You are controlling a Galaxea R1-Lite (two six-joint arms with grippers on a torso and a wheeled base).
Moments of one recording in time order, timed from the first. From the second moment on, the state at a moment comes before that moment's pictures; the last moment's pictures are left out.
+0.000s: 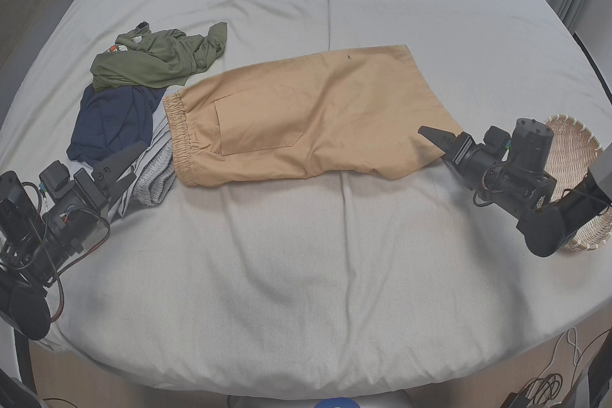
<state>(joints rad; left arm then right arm) -0.02 1.64 -0.31 -1.47 -0.47 -0.83 0.26 1.98 -0.87 -1.06 0.19 0.73</state>
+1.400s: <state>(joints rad) -0.16 1.74 -0.31 -1.50 -0.46 -0.81 0.08 1.88 -0.43 -1.54 0.24 0.79</state>
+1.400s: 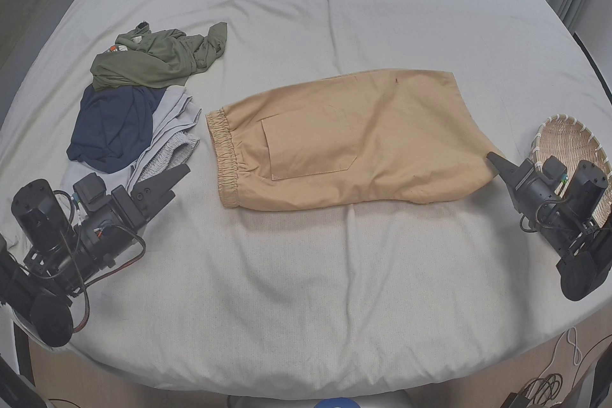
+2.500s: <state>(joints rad) -0.26 2.10 -0.64 -1.55 -0.39 -0.75 0.24 1.41 -0.07 -1.53 0.37 0.69</state>
